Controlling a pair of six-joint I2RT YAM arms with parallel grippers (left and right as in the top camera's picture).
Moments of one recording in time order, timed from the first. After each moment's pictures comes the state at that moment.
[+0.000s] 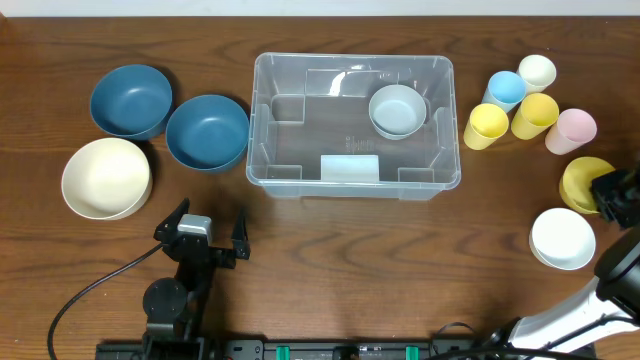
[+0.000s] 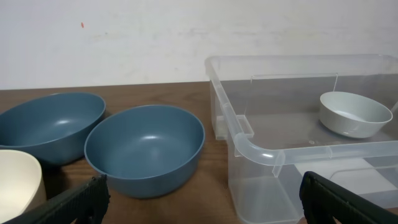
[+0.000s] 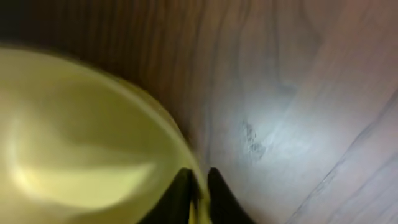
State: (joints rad) left arm -0.07 0.01 0.02 -0.11 0.10 -0.03; right arm -0.71 1.96 1.32 -0.80 0.10 0.54
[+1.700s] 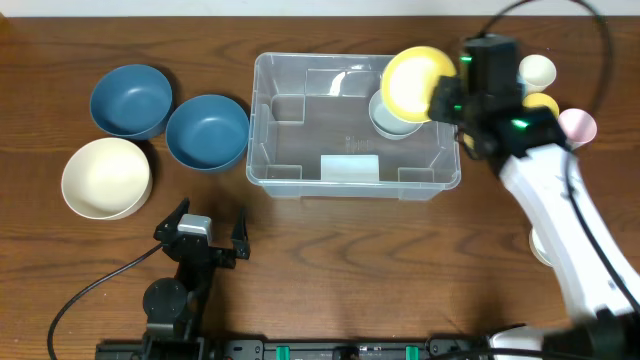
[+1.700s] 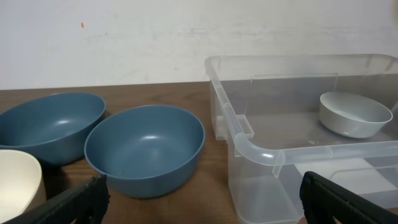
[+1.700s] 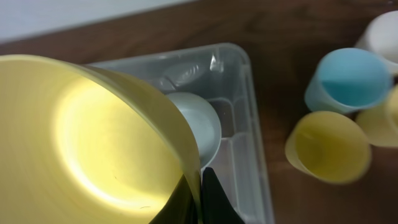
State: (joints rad) left arm -0.07 0.01 0.02 -0.11 0.10 -0.03; right arm 0.27 1.56 1.39 -0.65 0.14 0.41
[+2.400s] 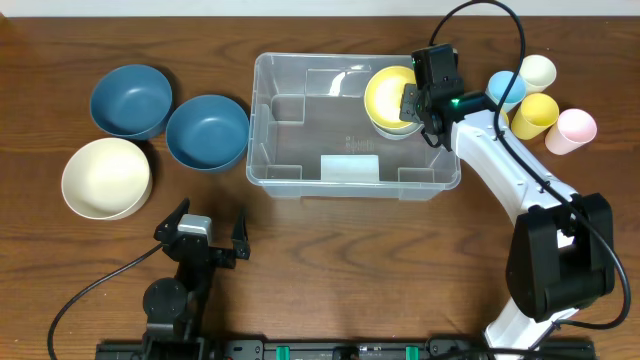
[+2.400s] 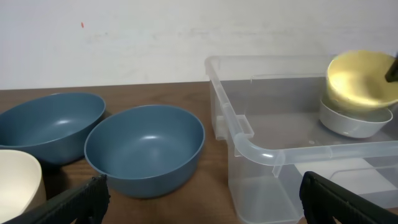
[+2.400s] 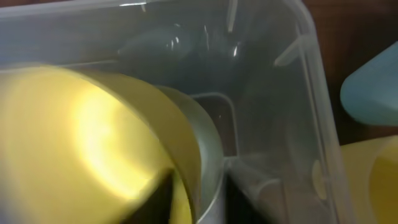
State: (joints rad) left arm -0.07 0.01 0.02 -0.11 0.10 -0.03; right arm 0.29 1.86 1.39 -0.47 0.23 0.40
